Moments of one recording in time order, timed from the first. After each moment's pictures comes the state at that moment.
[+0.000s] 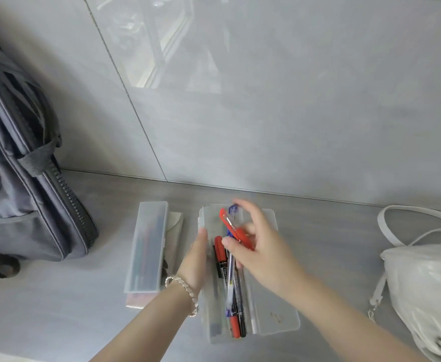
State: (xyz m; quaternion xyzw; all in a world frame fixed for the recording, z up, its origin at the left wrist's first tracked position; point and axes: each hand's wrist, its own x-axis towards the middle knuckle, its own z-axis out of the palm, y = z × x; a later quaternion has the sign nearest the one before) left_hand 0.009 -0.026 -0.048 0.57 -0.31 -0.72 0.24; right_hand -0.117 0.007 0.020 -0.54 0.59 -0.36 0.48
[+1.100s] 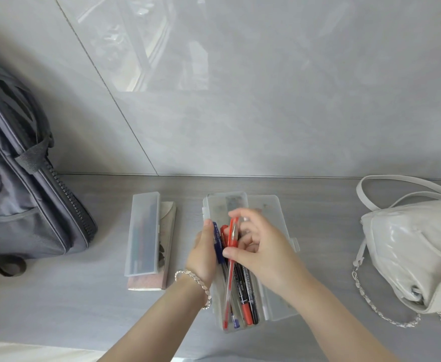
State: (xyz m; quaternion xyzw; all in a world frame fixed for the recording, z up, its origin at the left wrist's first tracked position) left_hand -0.013 0.019 -0.040 0.61 -0.28 -0.69 0.27; right_hand -0.124 0.068 0.022 -0.49 0.62 -0.40 0.47
